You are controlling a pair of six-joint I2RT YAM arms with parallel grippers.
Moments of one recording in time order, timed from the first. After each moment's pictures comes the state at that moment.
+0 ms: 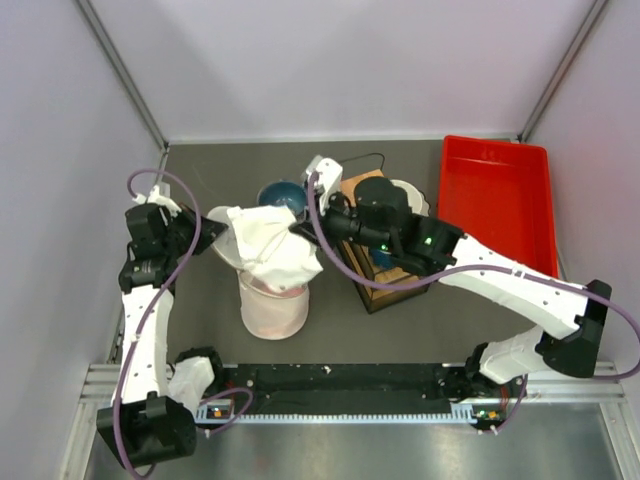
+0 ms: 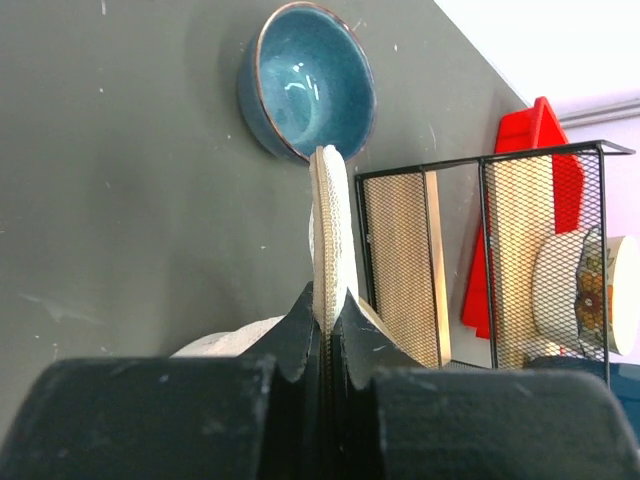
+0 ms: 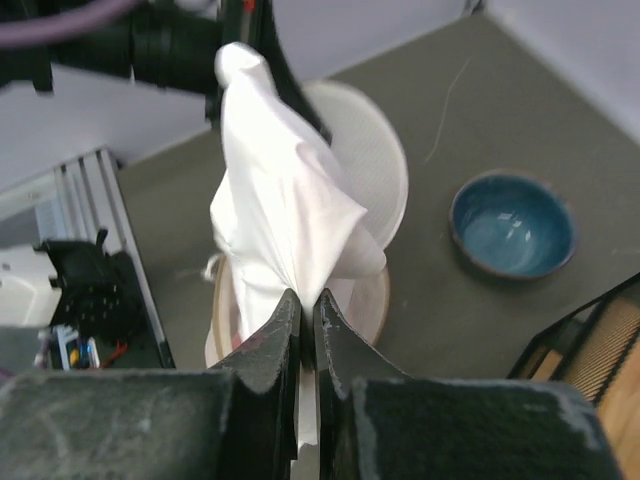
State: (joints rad) left arm 0.21 0.91 0.85 -0.44 0.47 -0.64; right arm 1.06 1.38 1.41 -0.27 -0.07 0.06
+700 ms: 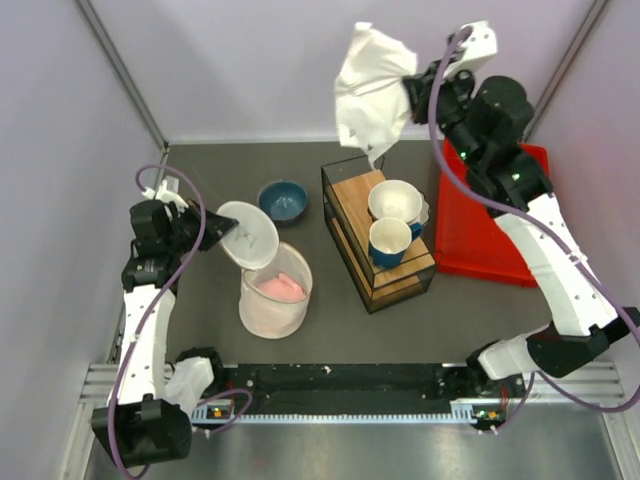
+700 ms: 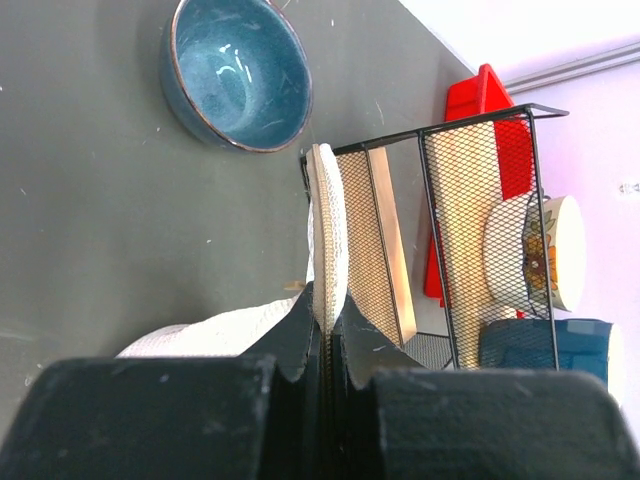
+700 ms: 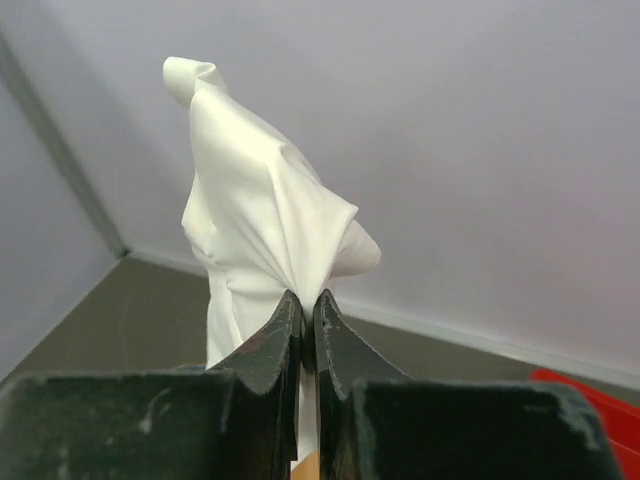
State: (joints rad) left arm 0.16 0.91 0.86 -0.40 0.55 -0.69; right arm 0.58 1.41 1.83 -0.27 0.12 0.04
